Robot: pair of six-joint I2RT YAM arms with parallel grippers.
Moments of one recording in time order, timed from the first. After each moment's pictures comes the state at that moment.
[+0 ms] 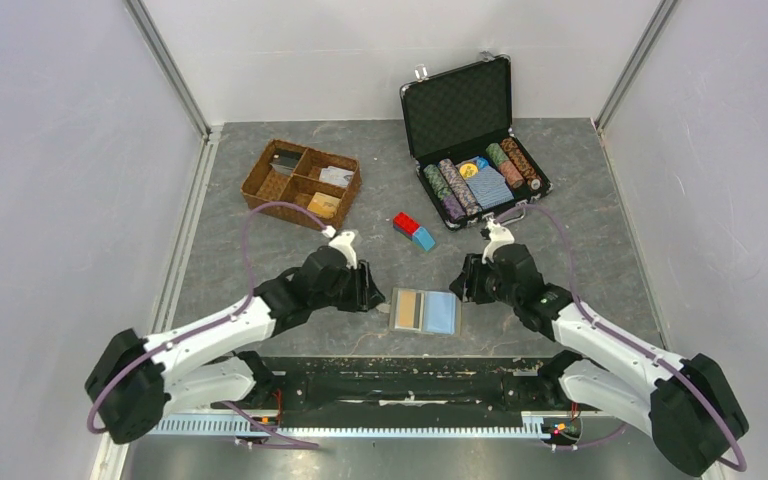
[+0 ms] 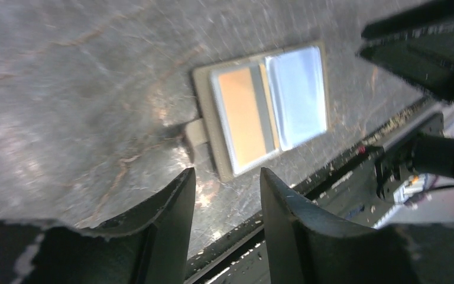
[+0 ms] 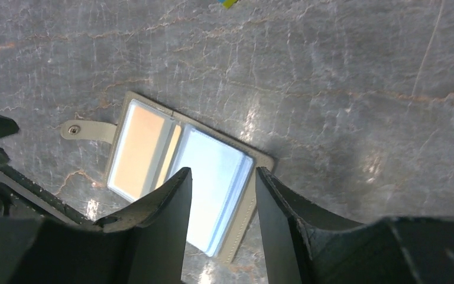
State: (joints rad) left arm -0.82 1.09 0.55 -0.15 0.09 -0.68; right arm 0.55 0.98 0.41 -0.07 -0.11 0.47
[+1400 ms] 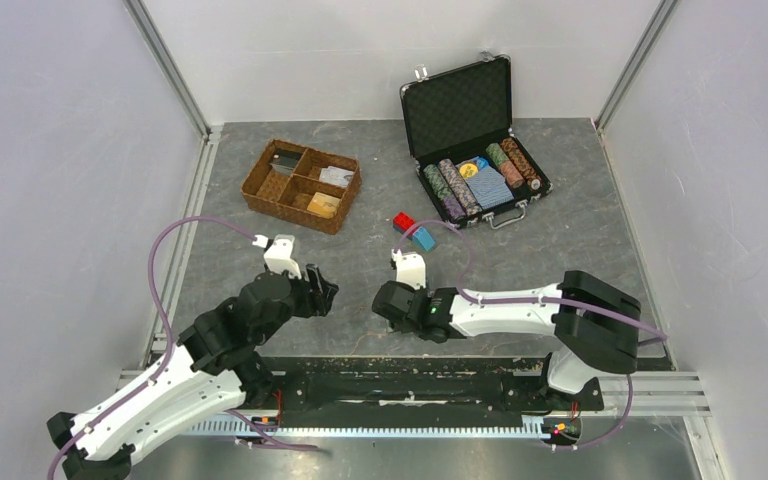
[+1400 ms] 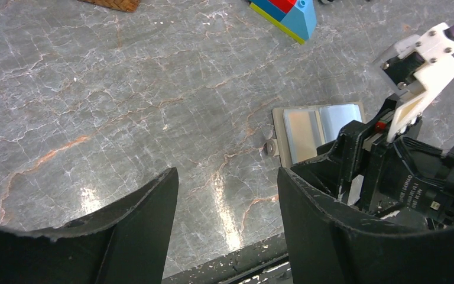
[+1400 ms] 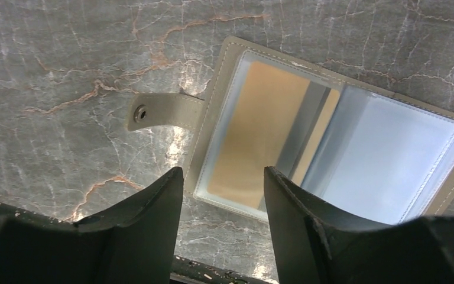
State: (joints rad) left arm -0.87 0.51 0.58 -0.60 -0.37 -0.59; right arm 1.22 1.61 0.88 -0.33 0.48 0.91
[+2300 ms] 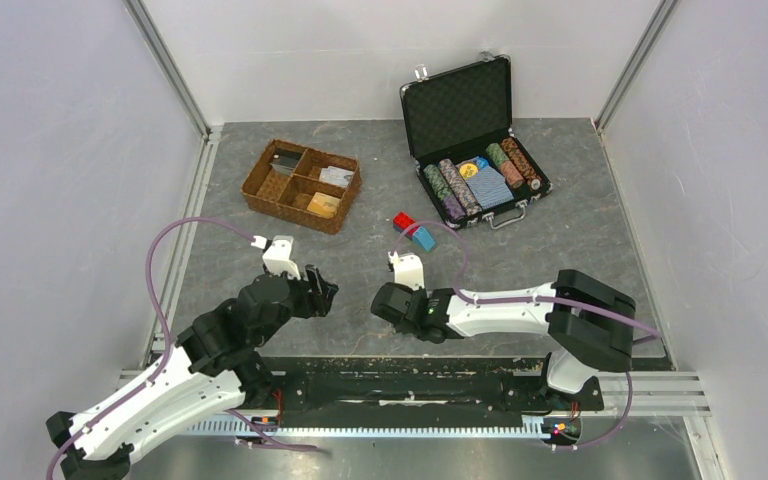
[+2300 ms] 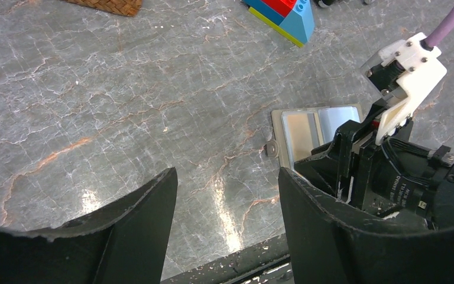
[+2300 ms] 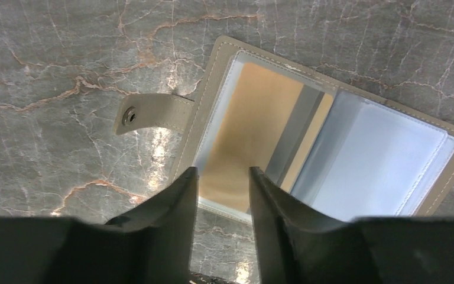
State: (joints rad) left arm -0.89 0.49 0.58 -0.60 -0.39 -0.59; right arm 1.22 1.64 0.89 -0.33 0.50 0.86
